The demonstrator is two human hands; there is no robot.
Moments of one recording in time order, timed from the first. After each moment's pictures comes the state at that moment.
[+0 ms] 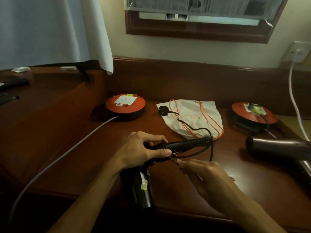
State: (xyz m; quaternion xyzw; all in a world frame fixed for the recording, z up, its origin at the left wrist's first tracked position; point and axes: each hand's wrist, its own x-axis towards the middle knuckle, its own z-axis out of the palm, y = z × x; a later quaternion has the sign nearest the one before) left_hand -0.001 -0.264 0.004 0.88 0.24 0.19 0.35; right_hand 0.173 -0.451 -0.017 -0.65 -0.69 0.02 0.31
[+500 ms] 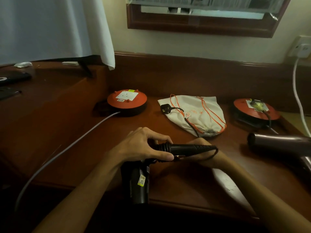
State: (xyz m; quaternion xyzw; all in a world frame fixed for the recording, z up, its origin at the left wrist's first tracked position) left_hand -0.003 -0.261 0.008 0.91 0.22 0.11 0.34; right_hand 0.230 -0.383 -0.021 -0.67 -0.64 0.26 0.26
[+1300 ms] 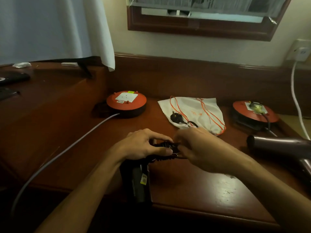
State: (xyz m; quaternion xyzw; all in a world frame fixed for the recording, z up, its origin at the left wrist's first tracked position) left_hand 0.005 -0.250 0.013 0.91 0.25 0.03 0.34; right_hand 0.165 -0.401 0.064 -0.71 -0.69 0.11 0.12
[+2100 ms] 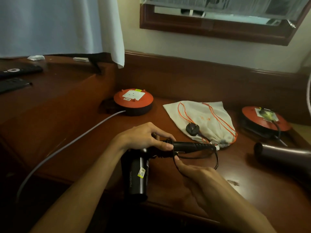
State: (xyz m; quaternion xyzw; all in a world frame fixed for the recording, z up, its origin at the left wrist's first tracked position) left_hand 0.009 -0.234 0.017 0.88 0.23 0.04 0.41; right_hand 0.160 -0.447 -0.002 -0.64 -0.73 0.12 0.20
